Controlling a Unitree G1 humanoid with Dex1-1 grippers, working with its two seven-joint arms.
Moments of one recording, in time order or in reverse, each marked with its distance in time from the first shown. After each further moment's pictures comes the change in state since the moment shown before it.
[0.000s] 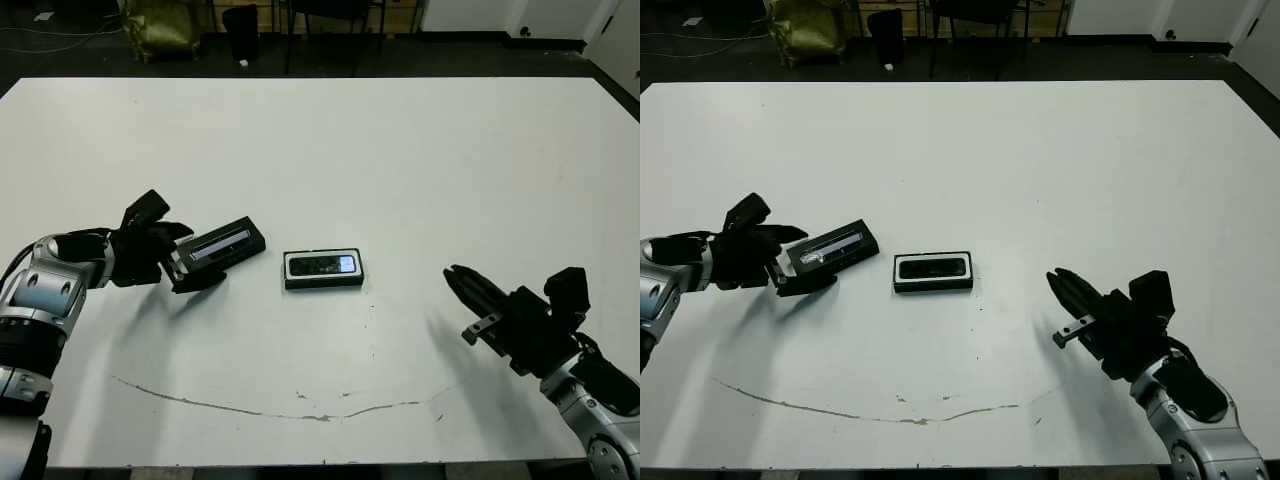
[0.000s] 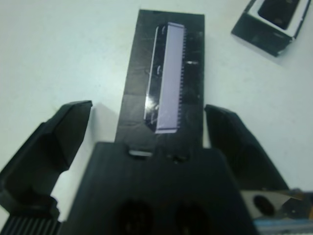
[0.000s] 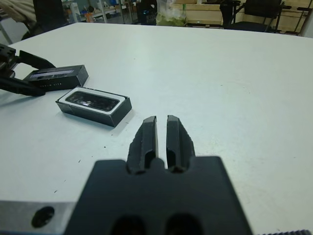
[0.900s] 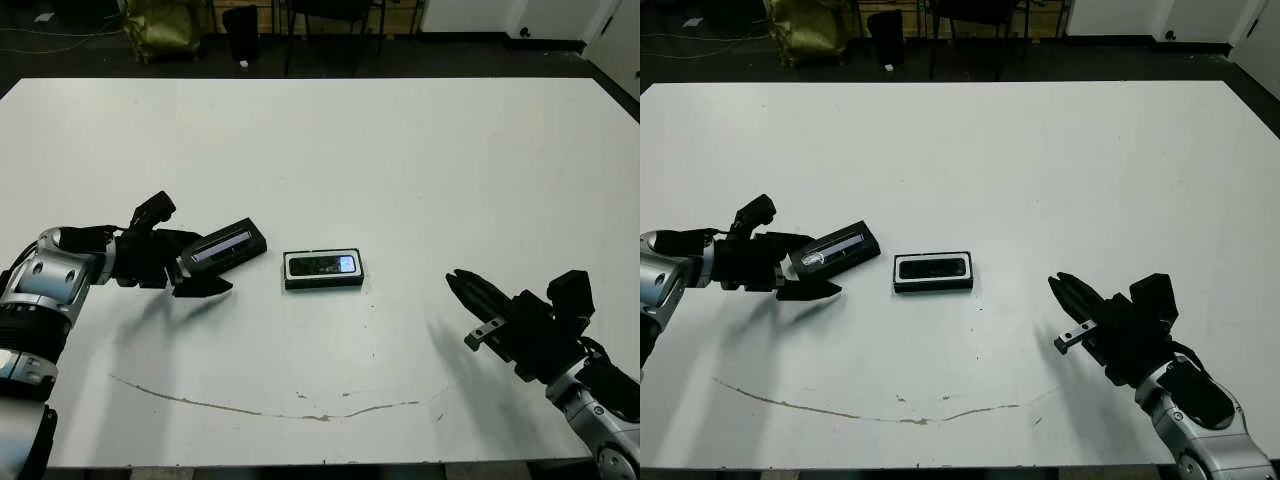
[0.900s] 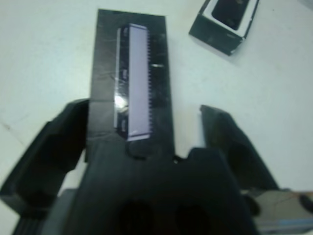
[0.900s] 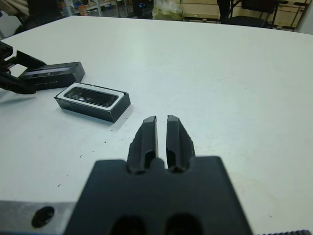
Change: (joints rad) left arm -0.064 -0.005 -0.036 0.079 -0.030 0.057 -0.184; right arm 0.021 -0.018 -0.010 -0.077 0.012 0.082 -0.049
